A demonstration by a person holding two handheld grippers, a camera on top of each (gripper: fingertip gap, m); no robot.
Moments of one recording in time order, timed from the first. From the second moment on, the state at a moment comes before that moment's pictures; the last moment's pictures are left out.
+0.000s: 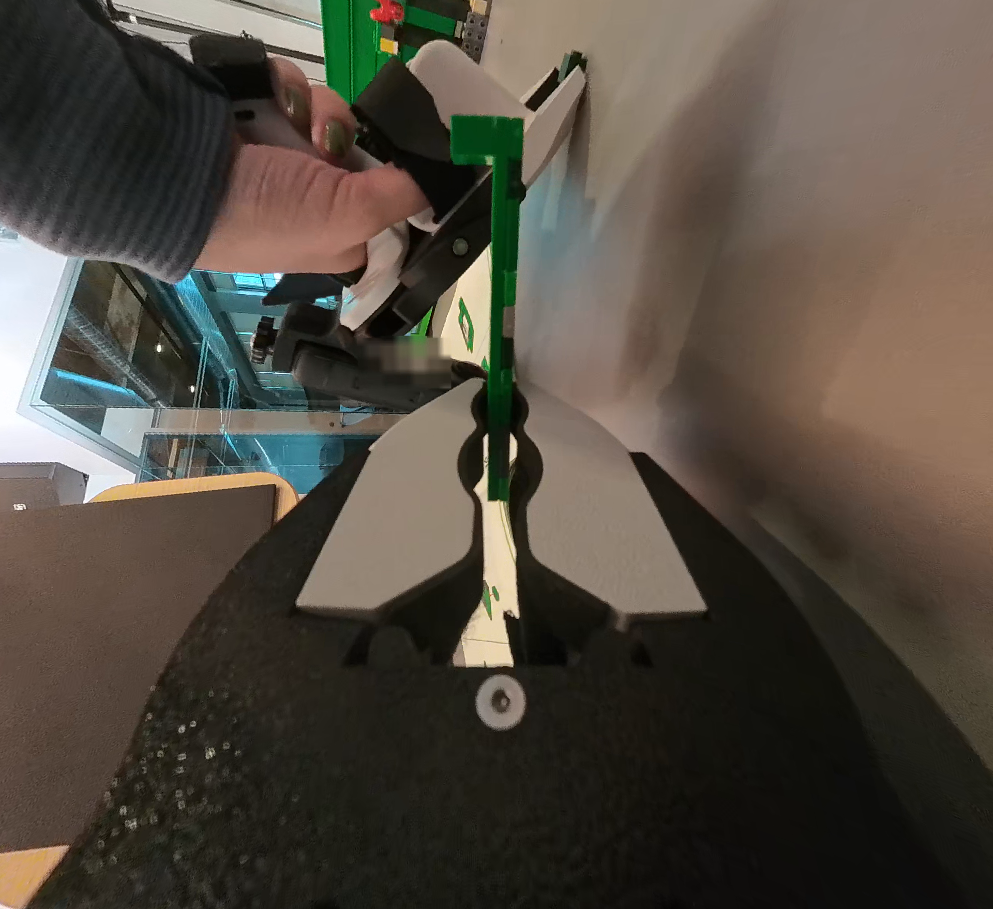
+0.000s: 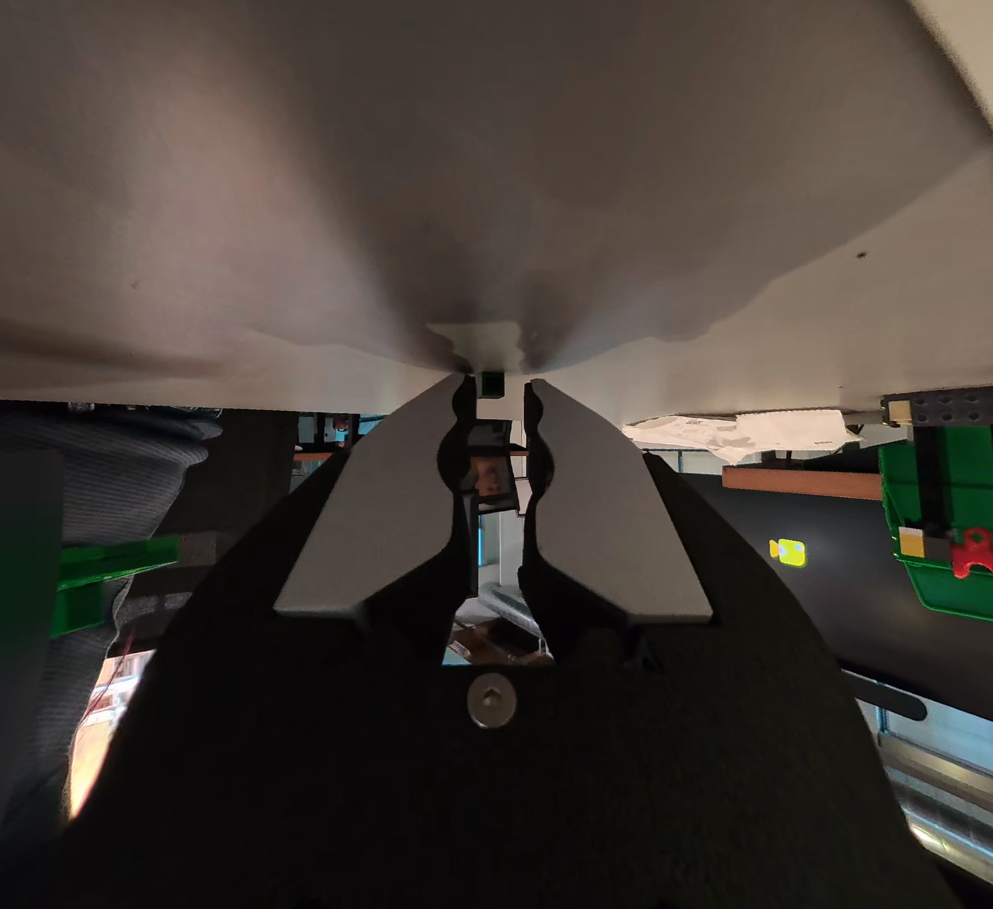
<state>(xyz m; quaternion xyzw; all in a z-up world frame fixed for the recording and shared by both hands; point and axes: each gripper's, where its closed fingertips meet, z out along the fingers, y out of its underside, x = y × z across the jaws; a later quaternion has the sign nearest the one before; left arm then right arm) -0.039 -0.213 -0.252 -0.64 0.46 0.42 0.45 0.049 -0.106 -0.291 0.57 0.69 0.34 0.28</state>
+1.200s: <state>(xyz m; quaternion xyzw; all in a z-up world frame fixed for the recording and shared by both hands) -0.069 -0.218 -0.286 -0.75 0.43 0.36 0.35 -0.025 -0.217 -0.222 0.48 0.75 -0.45 0.01</state>
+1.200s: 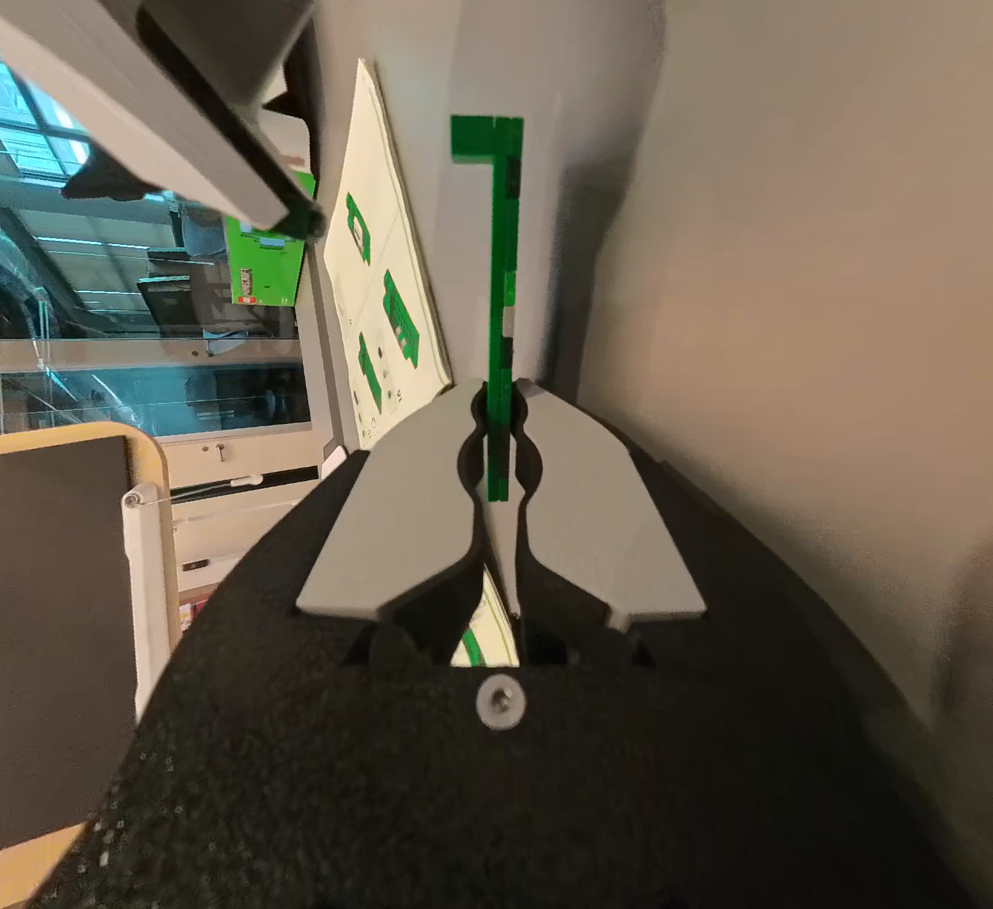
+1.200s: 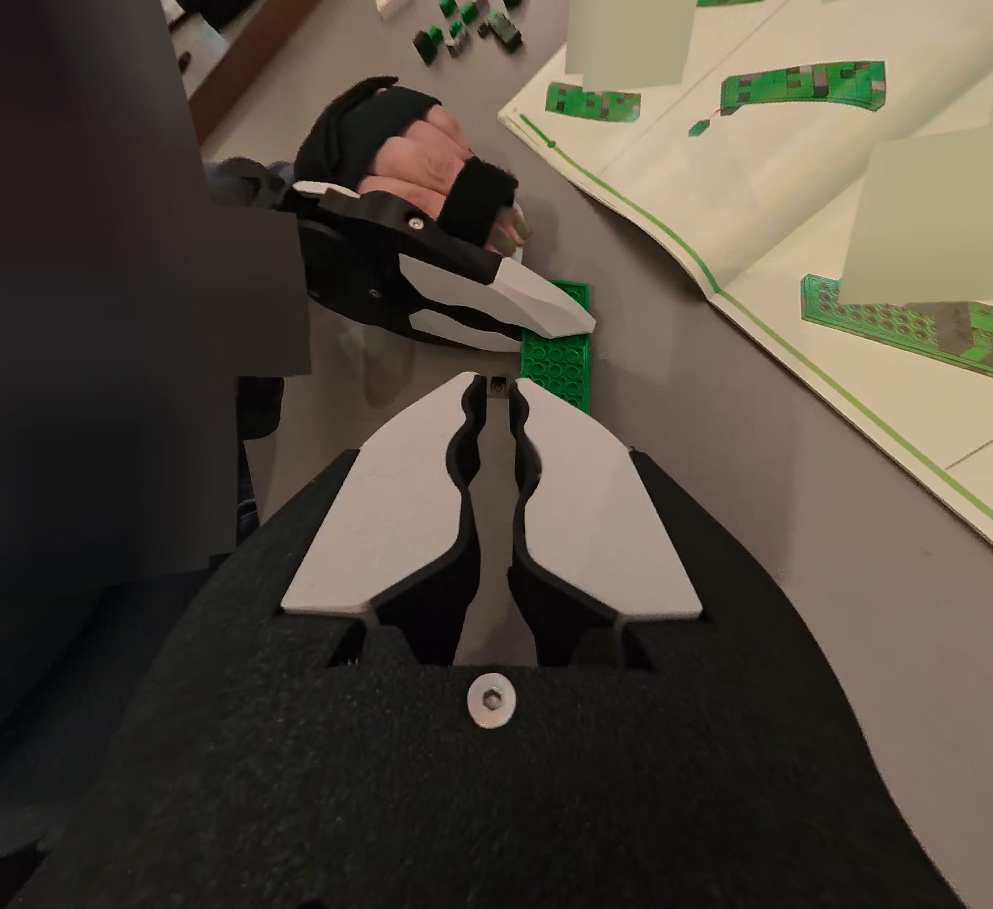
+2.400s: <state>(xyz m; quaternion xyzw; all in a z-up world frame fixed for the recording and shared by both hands) -0.065 -0.218 -0.280 -0.66 0.51 0.47 0.29 -0.003 -0.212 -0.276 0.44 0.86 -0.27 -0.09</state>
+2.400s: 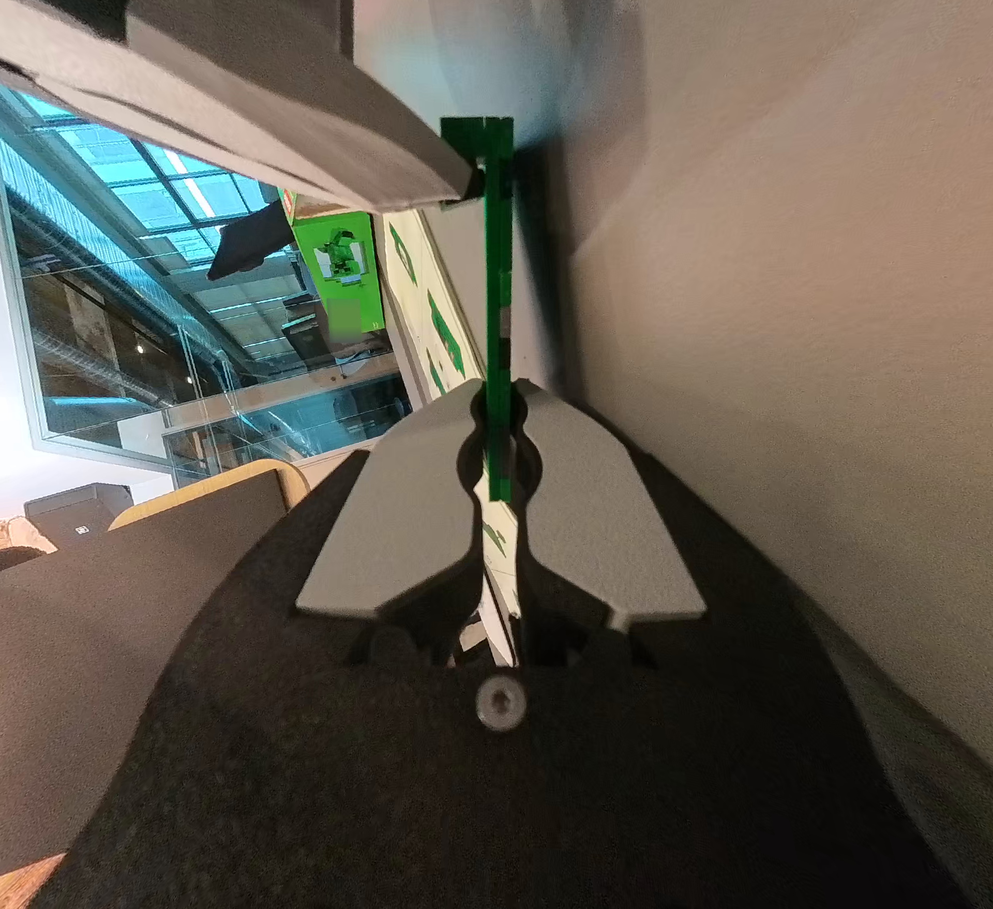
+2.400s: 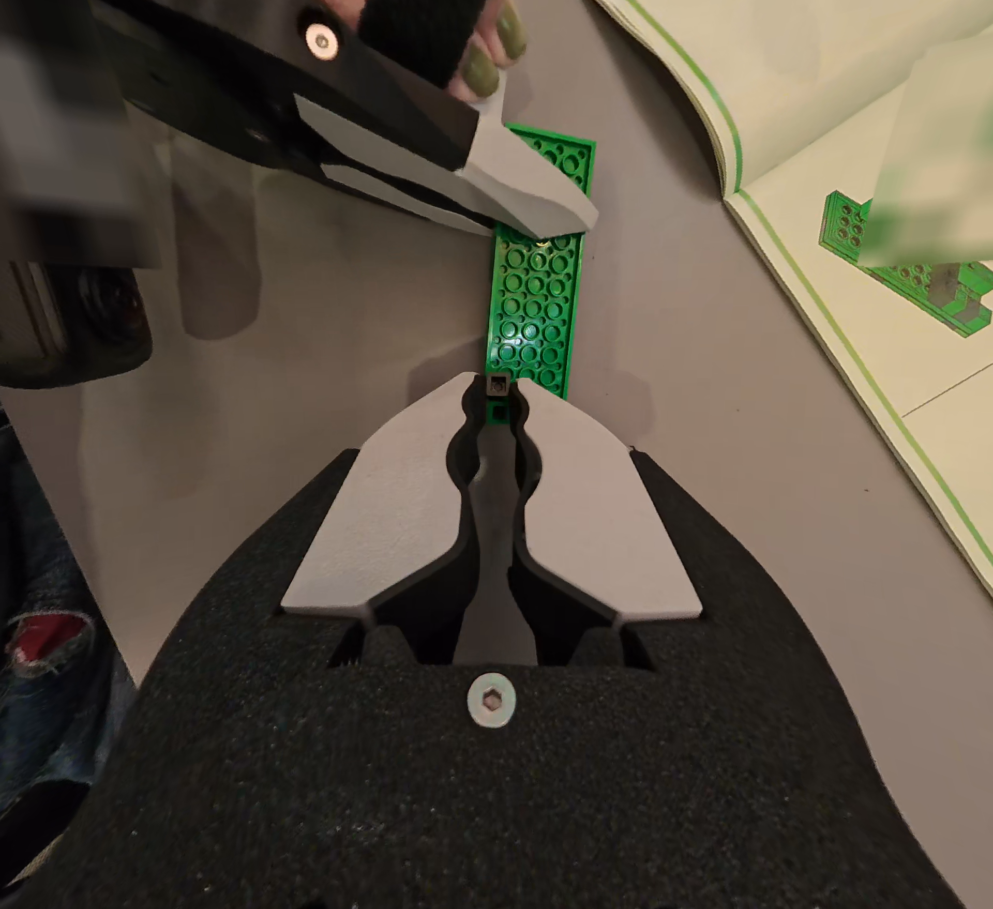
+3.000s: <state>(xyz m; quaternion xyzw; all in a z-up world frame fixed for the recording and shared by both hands) -0.060 -0.219 -0.280 -0.65 0.52 0.47 0.30 0.002 -0.213 -0.277 0.45 0.85 -0.26 -0.04</state>
